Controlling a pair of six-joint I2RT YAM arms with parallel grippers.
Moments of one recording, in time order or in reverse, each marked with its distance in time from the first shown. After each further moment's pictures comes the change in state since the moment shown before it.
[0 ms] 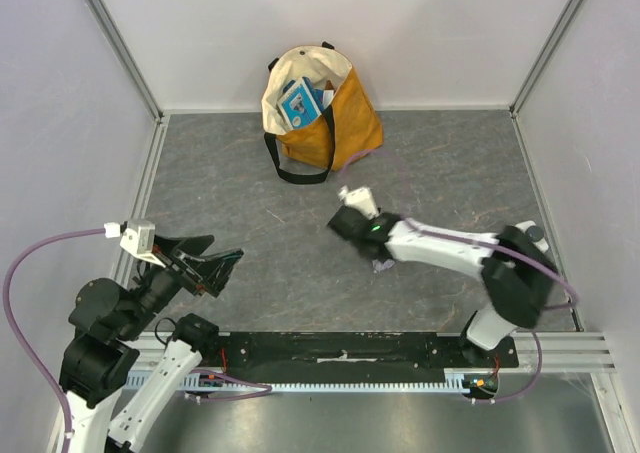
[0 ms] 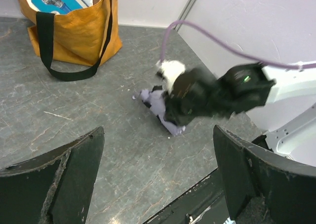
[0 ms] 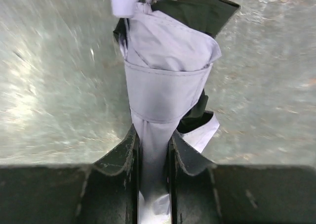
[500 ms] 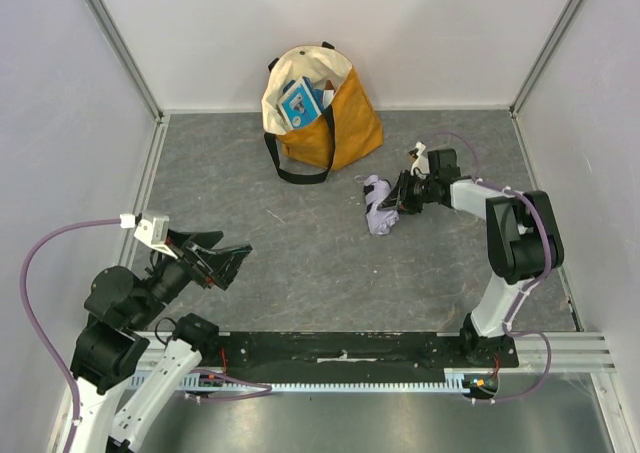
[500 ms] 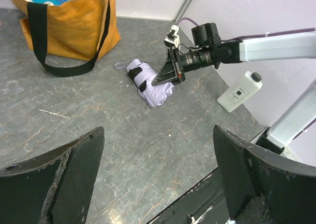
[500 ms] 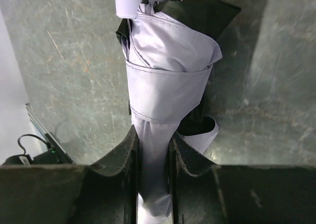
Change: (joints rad) left arm -0.001 0.034 -0.060 0.059 0.017 -0.001; right arm -0.823 0.065 -0.108 0.574 -1.272 -0.092
